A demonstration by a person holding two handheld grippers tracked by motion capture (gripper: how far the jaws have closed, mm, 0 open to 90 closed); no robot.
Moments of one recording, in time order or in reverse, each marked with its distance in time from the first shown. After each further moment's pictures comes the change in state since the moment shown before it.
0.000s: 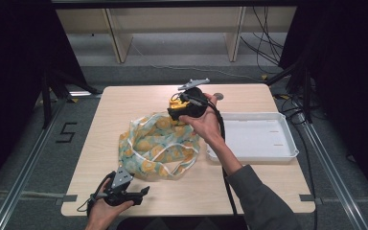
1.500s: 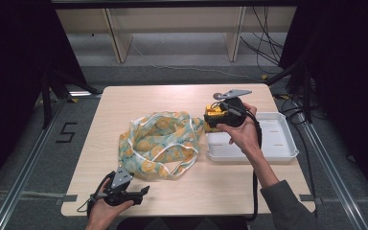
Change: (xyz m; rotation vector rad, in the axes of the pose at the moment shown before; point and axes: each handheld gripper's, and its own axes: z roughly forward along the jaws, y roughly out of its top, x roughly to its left) left arm 0.000 0.001 -0.002 0.007 0.008 -0.003; right arm -0.062 -0.063 -0.056 0.030 -0.112 0.054
